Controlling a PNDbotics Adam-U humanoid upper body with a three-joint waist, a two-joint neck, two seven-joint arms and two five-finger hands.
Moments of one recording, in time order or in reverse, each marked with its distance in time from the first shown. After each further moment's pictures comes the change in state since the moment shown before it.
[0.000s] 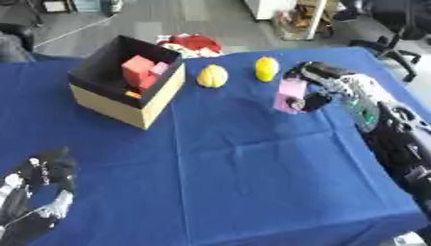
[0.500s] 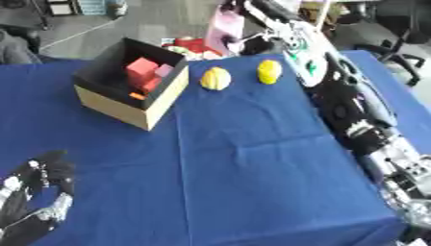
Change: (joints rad) left arm 0.001 -0.013 -0.017 0.003 0.009 -0.003 -0.016; right arm -0.344 0.281 0.008 0.222 -0.045 -0.069 -0.077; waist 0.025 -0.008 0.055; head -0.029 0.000
